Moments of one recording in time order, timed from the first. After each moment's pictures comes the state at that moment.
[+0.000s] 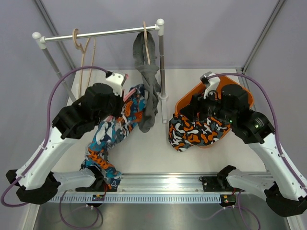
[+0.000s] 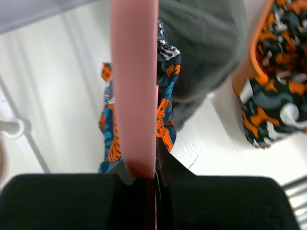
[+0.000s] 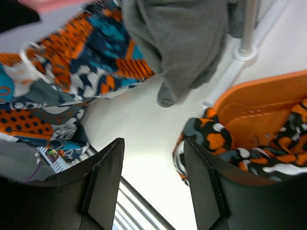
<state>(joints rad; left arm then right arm) -0.75 1.12 1.59 -1.00 -0.34 -0.18 0.58 0.99 1.37 -0.75 -0.22 0.25</state>
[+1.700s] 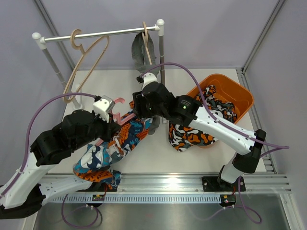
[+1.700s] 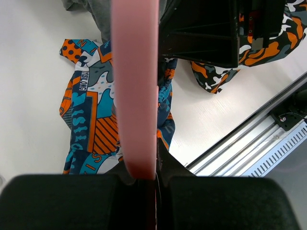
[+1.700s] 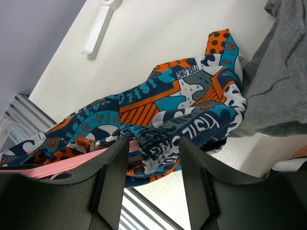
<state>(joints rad) -0.91 0.79 1.33 -1.04 -0.19 -0.26 1.07 1.63 1.81 -0.74 0.25 0.48</state>
